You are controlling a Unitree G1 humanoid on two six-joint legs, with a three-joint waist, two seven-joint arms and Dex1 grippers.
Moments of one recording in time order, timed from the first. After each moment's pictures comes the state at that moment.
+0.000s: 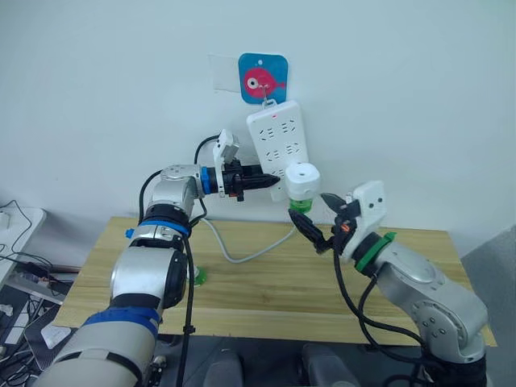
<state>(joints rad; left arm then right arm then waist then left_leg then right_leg) -1.08 0.33 0.07 1.06 -0.20 0.10 -1.39 -0.24 -0.24 0.07 -0.76 0.57 0.96 0.05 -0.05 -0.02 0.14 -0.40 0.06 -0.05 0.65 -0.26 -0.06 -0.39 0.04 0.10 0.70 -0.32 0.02</state>
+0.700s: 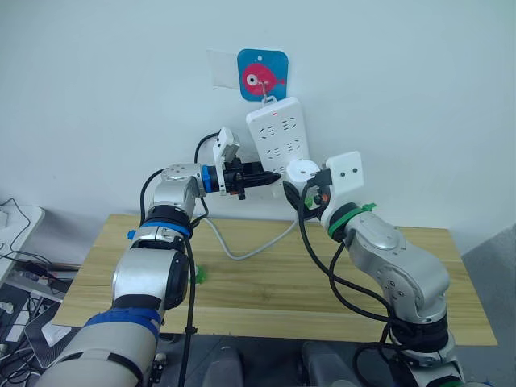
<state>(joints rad) -1.08 0.33 0.08 1.06 -0.20 0.06 -1.36 -0.45 -0.14 0.16 -0.60 0.34 0.99 -0.07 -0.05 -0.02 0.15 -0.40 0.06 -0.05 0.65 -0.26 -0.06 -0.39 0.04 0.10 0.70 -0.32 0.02</state>
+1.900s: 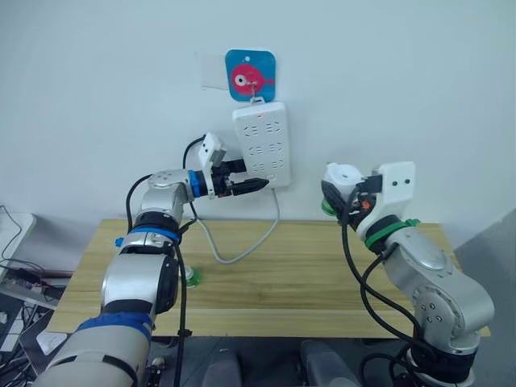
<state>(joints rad) -0.98 0.42 0.09 1.03 -0.20 0.02 -1.27 -0.26 -0.14 -0.10 -0.78 0.38 1.02 0.07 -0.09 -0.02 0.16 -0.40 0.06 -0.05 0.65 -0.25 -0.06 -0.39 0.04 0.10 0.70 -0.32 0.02</state>
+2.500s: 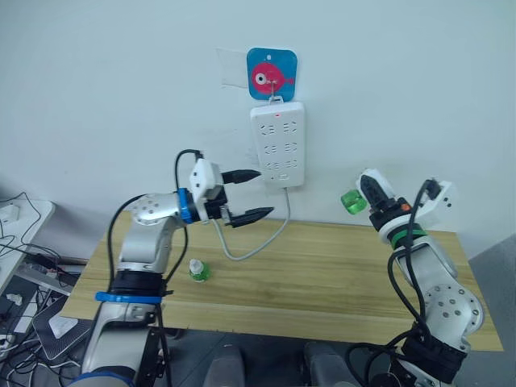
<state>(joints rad) -0.56 0.38 0.01 0.17 -0.31 0.06 -1.18 -0.28 0.13 -0.53 -0.56 0.90 0.91 -0.16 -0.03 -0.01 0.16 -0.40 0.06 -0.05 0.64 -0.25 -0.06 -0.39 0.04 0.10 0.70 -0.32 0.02</state>
